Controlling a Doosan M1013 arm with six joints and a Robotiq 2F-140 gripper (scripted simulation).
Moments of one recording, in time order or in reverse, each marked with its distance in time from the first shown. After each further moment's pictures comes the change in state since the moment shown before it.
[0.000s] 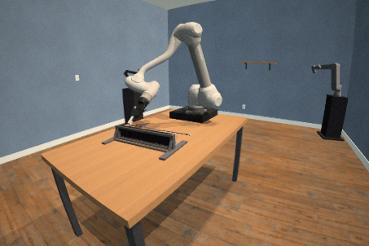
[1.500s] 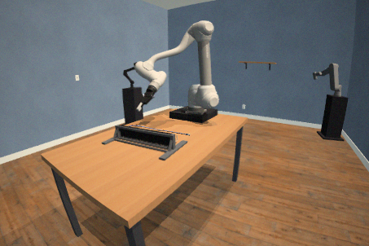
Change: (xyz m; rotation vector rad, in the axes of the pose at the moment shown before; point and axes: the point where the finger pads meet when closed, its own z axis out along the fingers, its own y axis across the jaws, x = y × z) arm 0.001 0.000 -0.139 -0.006 -0.003 -0.012
